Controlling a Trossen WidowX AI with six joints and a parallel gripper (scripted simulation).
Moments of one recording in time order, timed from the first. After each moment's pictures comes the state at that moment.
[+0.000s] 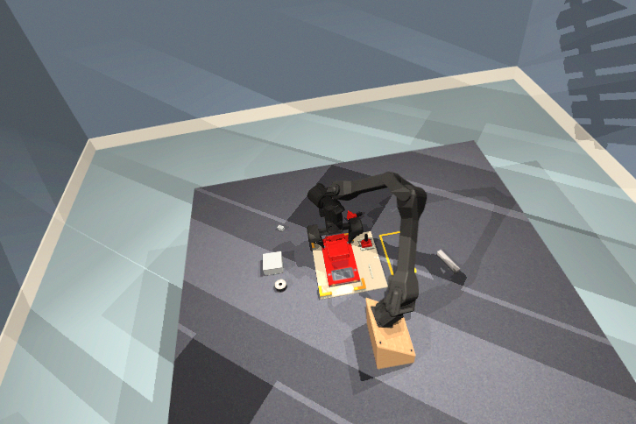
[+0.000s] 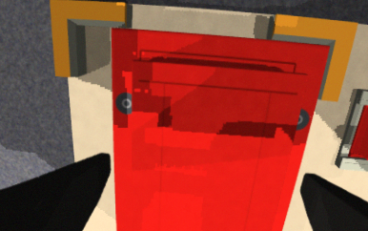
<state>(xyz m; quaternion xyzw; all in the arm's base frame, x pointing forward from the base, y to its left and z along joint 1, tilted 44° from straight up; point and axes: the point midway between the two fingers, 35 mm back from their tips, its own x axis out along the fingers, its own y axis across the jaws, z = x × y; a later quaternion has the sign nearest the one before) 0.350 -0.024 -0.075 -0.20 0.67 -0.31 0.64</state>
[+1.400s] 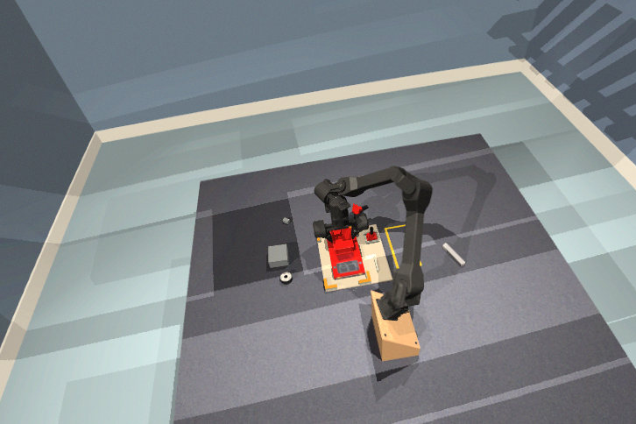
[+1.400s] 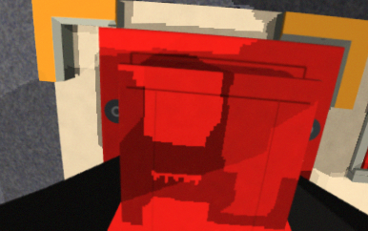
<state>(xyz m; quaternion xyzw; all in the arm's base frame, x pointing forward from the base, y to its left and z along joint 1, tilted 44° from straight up) 0.348 -0.034 -0.086 -0.20 0.67 -0.31 0.64</state>
